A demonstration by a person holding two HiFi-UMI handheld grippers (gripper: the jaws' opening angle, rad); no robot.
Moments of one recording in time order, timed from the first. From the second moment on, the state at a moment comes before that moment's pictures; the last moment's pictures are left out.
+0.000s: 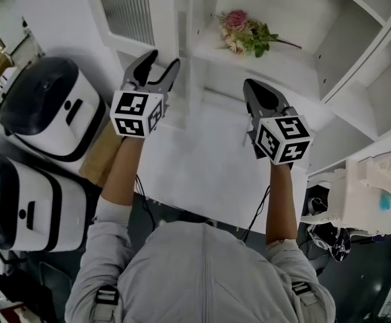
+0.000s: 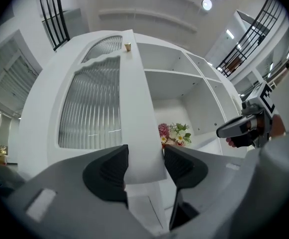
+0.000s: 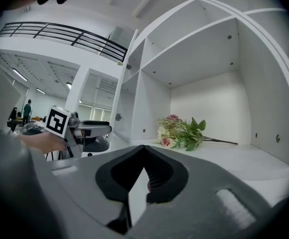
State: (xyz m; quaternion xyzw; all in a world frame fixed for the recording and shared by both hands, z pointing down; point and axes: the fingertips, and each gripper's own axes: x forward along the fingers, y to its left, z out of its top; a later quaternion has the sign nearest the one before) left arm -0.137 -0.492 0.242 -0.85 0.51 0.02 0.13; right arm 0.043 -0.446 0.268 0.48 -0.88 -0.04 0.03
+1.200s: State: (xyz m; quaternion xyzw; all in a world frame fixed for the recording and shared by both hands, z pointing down) left arm -0.136 -0.543 0.235 -0.85 0.51 0.03 0.12; right arm 0.046 -0.465 0.261 0.48 -0.87 -0.05 0.03
